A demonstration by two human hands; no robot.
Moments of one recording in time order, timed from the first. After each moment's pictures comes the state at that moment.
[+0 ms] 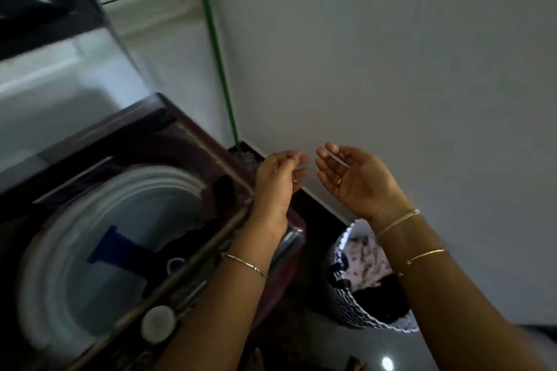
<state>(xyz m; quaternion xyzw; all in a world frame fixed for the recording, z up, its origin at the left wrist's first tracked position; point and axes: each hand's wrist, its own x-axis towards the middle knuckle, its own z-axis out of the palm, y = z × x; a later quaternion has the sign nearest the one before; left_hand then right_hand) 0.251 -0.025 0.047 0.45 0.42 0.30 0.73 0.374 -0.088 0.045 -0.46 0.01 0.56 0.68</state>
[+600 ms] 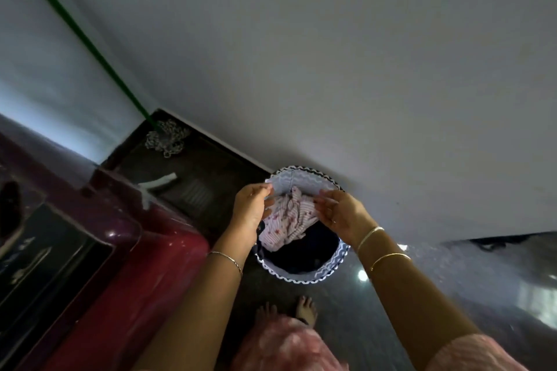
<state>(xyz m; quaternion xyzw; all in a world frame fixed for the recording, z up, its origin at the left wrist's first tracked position) 0.438 -0.177 -0.130 0.48 0.54 0.09 0.68 0.554 -0.311 -0.157 -0.59 0.23 0.49 0.60</state>
